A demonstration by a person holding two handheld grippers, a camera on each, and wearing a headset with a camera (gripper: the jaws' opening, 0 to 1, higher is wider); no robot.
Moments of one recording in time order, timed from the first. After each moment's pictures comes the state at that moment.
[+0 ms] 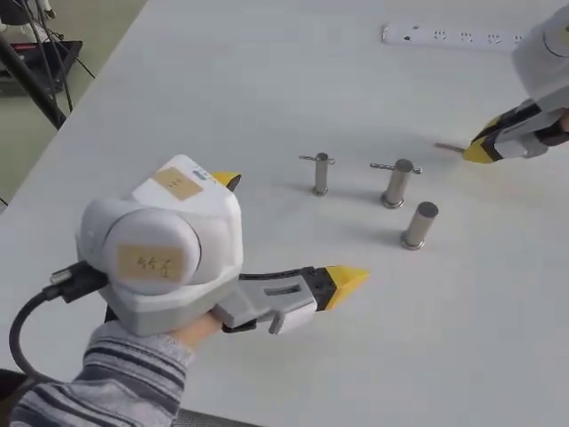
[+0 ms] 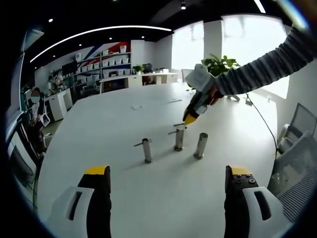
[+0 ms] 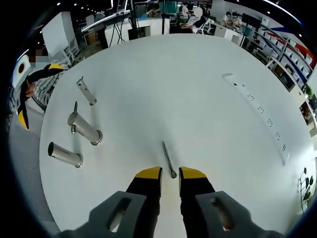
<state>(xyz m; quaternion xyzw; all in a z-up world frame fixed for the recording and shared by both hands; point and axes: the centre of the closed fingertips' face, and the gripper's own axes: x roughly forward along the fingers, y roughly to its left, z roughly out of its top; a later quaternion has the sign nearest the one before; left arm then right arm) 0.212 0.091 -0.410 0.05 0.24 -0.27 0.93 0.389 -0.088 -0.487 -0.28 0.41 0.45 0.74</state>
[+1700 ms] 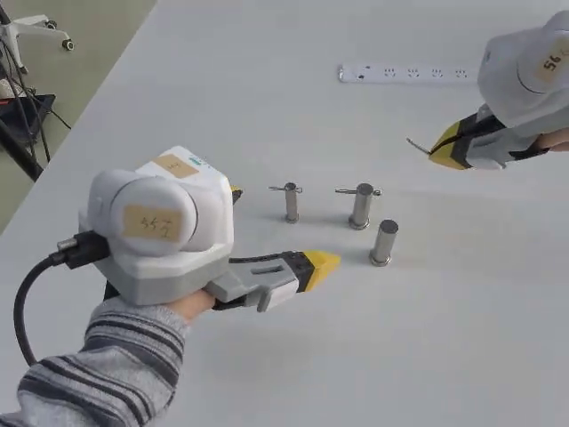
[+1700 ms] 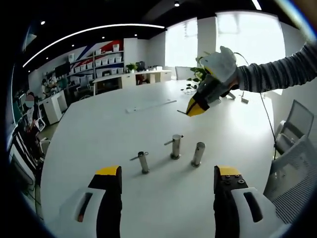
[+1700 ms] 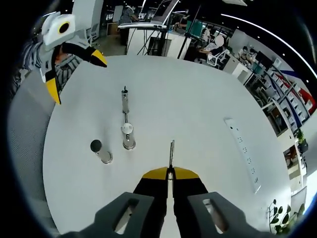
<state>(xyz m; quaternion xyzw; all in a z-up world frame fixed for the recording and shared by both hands) 0.229 0.075 -0.391 0.07 0.25 -0.29 0.92 0.329 -0.065 -0.411 -0.37 0.27 0.48 0.75</state>
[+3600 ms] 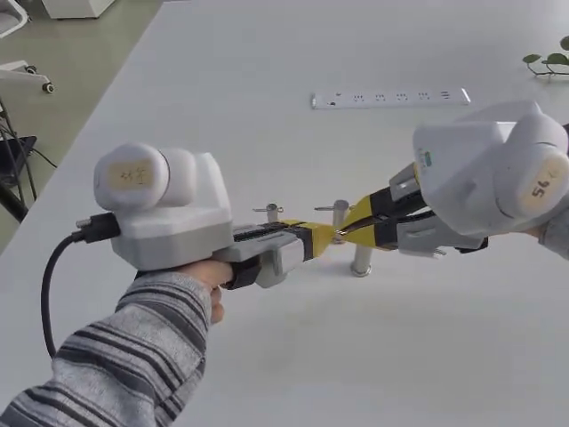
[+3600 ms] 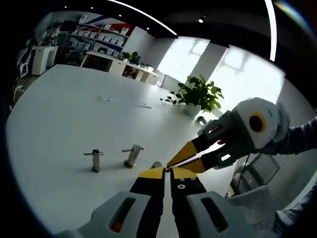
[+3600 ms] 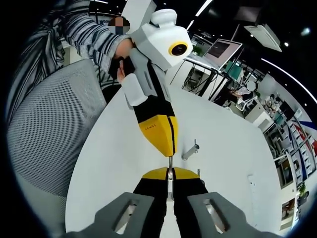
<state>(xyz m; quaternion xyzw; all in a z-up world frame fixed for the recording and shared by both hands) 0.213 0.017 -0.367 -0.16 0.29 -0.37 0.87 0.210 0.012 -0.381 -0.40 0.13 0.61 0.67</state>
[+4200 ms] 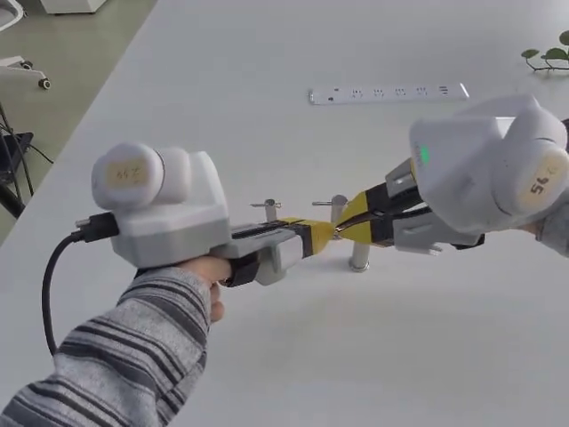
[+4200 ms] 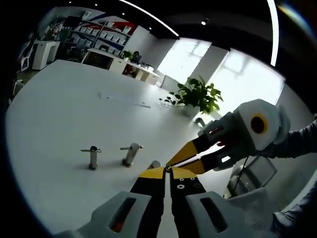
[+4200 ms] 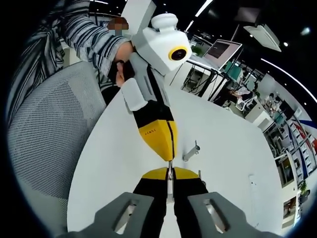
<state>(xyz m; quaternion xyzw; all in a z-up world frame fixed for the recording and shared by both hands) 0.212 0.016 -0.369 -0.18 0.29 -0.38 0.86 0.208 0.015 -0.381 -0.39 0.15 0.61 0.67</state>
